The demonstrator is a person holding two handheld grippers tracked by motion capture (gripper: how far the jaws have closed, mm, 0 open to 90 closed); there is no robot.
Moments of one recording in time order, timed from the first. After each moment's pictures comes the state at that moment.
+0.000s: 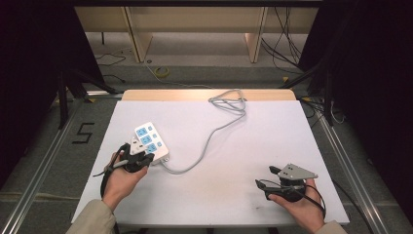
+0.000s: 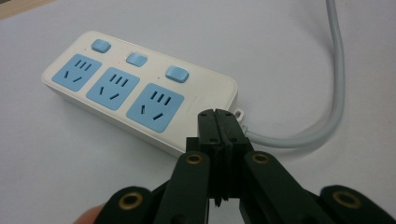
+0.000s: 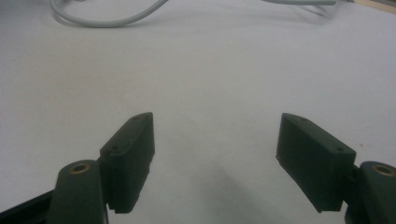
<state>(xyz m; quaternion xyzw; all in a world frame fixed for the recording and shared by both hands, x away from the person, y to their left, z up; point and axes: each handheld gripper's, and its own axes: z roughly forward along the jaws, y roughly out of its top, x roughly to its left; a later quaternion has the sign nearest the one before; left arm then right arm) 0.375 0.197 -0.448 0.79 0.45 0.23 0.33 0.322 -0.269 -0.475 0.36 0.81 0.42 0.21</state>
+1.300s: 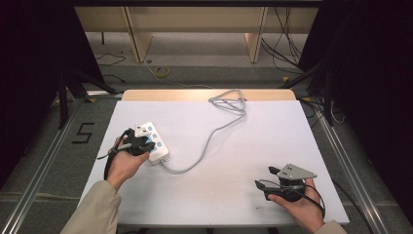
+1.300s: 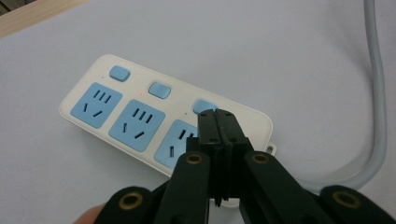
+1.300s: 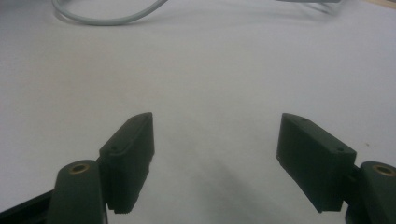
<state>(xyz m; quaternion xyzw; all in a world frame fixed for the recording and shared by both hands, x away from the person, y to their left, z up) 0.417 0.196 -0.435 0.81 0.45 0.23 0.30 0.323 -0.268 -0.477 0.36 0.81 0.42 0.20</state>
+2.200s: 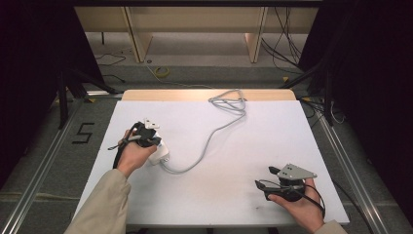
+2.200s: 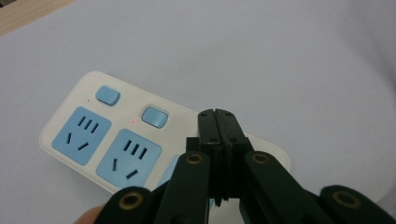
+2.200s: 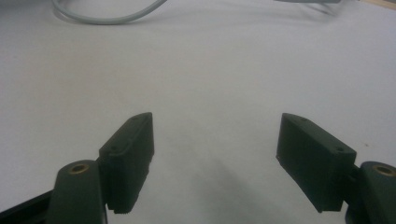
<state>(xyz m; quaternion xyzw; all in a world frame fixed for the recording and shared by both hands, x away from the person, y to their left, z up) 0.449 0.180 -0.444 0.82 0.45 0.22 0.28 0.323 -0.268 -0.477 0.36 0.81 0.42 0.21</state>
